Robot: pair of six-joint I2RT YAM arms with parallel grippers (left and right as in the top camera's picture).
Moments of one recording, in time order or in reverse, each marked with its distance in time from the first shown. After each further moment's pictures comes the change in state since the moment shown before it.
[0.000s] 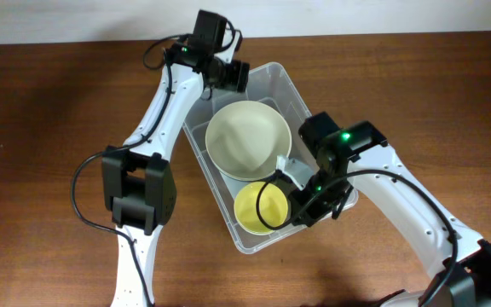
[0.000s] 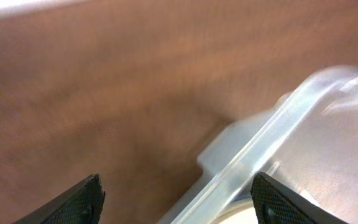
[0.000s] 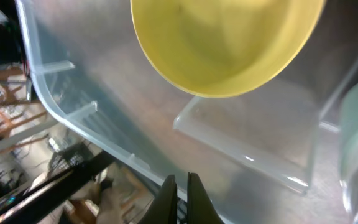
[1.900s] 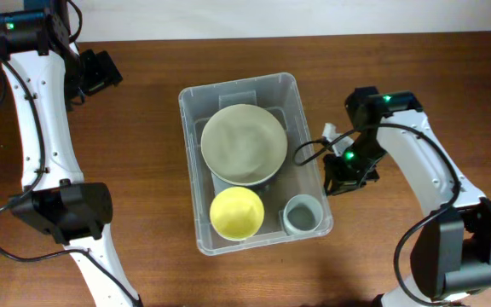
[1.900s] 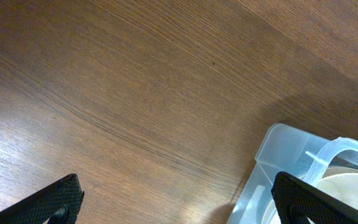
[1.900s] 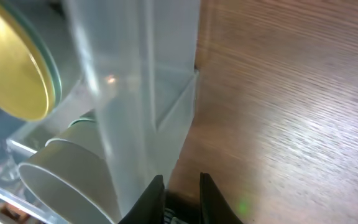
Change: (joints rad) left arm 0.460 -0.122 0.347 -0.819 -0.159 -0.324; right arm -0.294 0.180 0.101 -0.038 0.106 0.099
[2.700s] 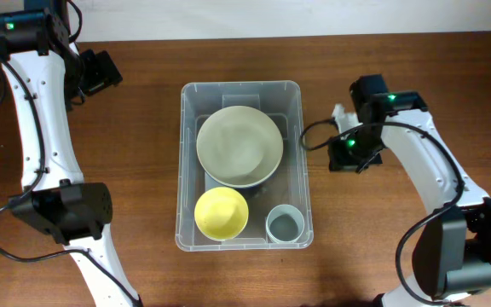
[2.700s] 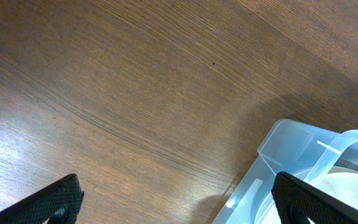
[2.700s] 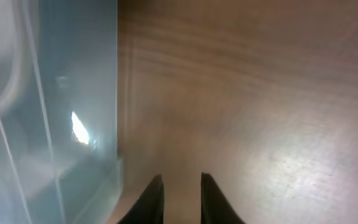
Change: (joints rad) left arm 0.000 0.000 0.000 0.000 0.000 0.000; right arm -0.035 0.000 0.003 0.259 0.127 0.109
